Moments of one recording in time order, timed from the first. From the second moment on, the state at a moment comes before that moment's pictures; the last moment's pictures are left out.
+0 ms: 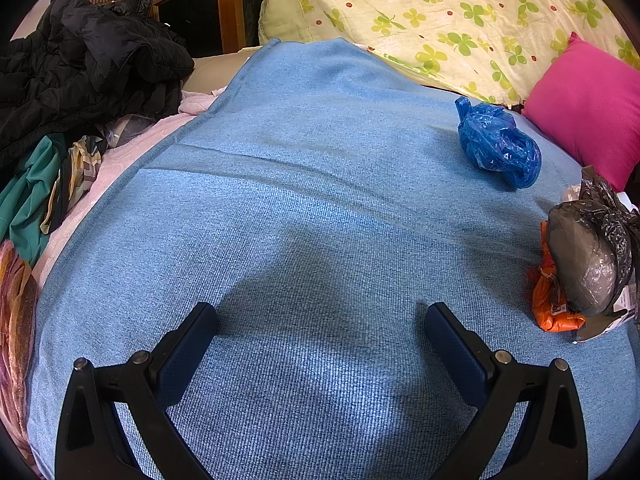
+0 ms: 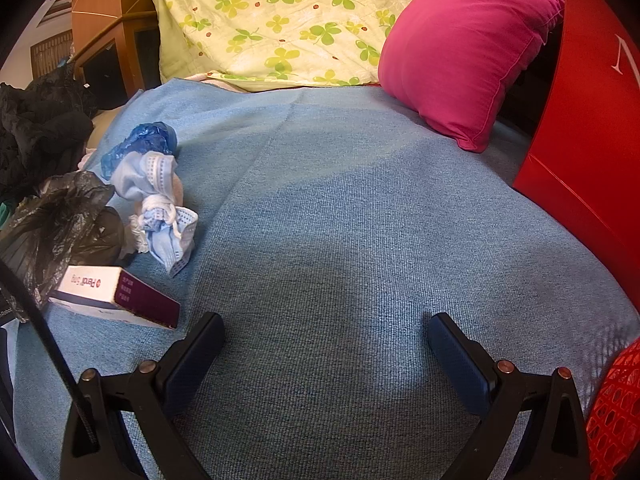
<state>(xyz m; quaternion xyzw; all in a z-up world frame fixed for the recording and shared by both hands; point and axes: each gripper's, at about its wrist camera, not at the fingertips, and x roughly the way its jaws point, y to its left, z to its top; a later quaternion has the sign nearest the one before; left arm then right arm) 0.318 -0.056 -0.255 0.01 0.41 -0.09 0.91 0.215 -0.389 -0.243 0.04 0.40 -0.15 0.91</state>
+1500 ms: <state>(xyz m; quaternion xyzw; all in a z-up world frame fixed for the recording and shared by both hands) 0.243 -0.080 -0.160 0.03 0.34 -0.11 0.93 0.206 -0.362 -0.182 0.35 0.41 0.01 0.84</state>
